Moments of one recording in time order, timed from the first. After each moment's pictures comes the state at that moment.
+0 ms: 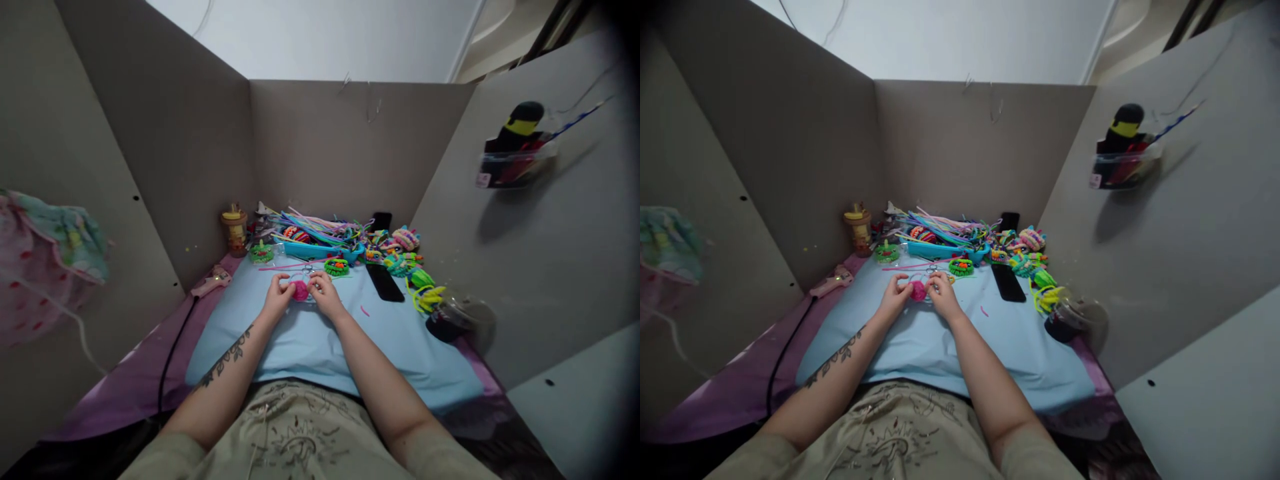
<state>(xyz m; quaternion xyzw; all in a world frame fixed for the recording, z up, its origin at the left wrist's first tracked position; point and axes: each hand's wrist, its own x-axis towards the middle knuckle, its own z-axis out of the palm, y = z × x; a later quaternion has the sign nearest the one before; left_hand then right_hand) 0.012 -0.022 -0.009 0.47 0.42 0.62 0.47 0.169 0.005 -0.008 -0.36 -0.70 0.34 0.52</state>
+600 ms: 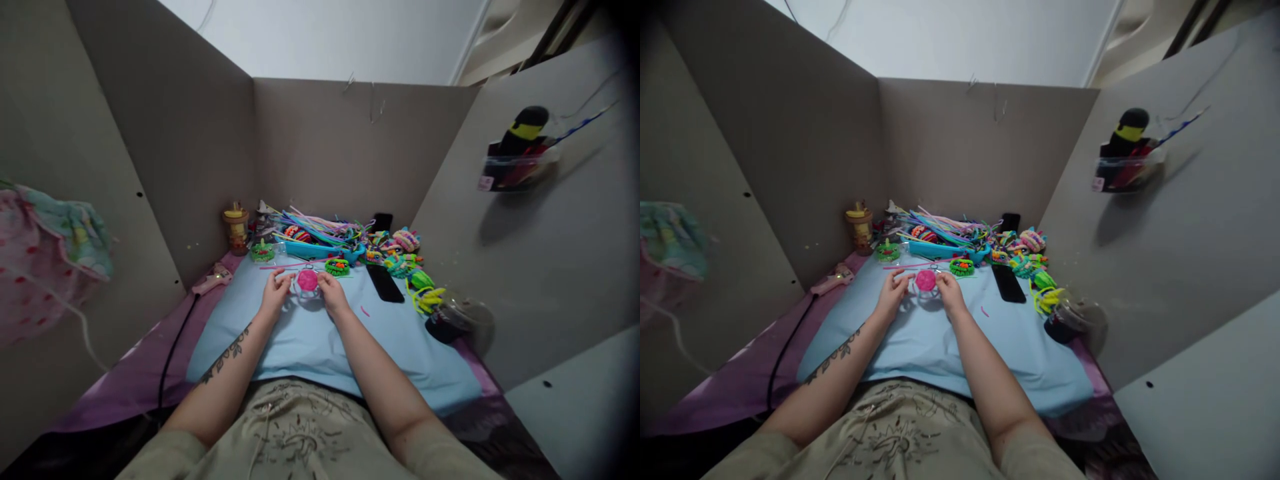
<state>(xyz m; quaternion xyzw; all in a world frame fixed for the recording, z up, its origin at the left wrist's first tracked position) 0.007 -0.018 -0.007 0.44 0.44 0.64 0.45 0.167 0.024 -0.021 -0.37 -0.58 0.44 0.58</state>
